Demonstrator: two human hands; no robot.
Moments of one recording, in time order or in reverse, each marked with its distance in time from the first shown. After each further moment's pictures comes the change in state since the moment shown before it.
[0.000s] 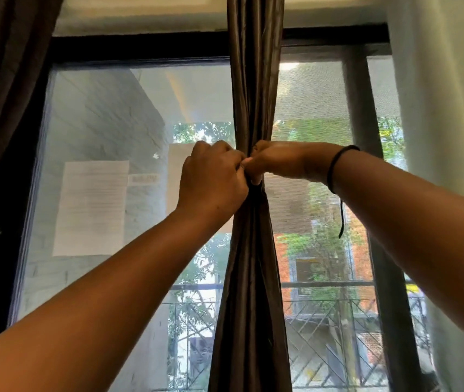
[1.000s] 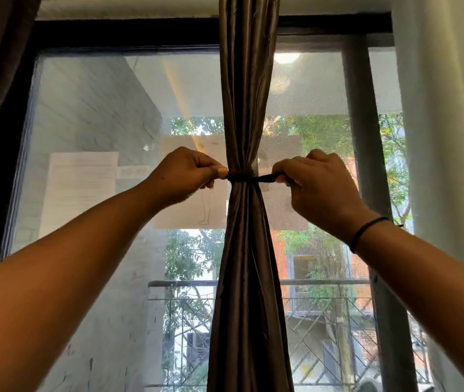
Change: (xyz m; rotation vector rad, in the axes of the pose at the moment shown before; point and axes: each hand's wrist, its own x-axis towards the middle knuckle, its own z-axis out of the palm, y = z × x) left_hand 0.018 -0.051 0.020 -0.493 -0.386 -0.205; right_hand -0.025 0.107 0.036 -0.604 0.844 -0.397
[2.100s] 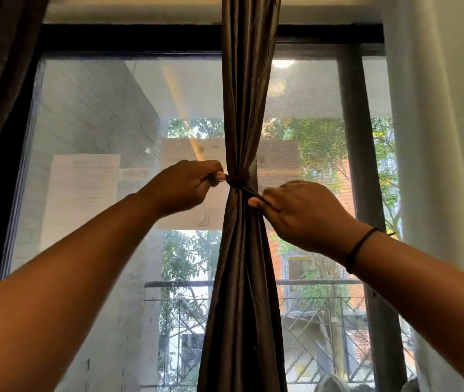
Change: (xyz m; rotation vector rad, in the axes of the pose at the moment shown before) left_hand -0.005 -0.019 -0.009 0.373 -0.058 0.371; right_hand -0.007 -0.040 -0.022 -0.016 -0.200 -0.163
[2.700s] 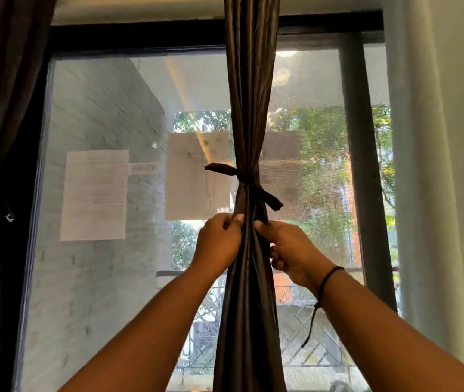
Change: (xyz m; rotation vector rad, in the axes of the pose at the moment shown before) left_hand -0.055 0.087 0.082 -0.596 0.203 -0.825; right_hand -0.042 -0.048 0.034 1.554 -0.228 1.212
